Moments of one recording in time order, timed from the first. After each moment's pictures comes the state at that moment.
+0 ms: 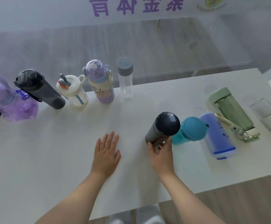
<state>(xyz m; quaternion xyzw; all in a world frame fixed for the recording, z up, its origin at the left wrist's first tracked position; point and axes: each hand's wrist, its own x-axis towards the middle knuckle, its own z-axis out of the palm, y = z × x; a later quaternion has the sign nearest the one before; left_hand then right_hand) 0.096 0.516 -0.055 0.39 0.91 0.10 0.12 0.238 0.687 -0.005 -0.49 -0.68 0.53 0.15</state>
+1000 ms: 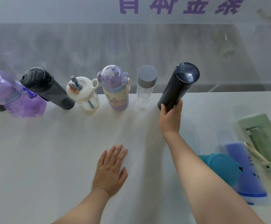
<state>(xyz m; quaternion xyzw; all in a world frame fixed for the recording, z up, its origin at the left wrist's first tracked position) 0.092 0.517 -0.056 0.38 0.91 0.12 0.12 0.051 0.804 -0.016 -0.46 -0.75 0.42 0.22</state>
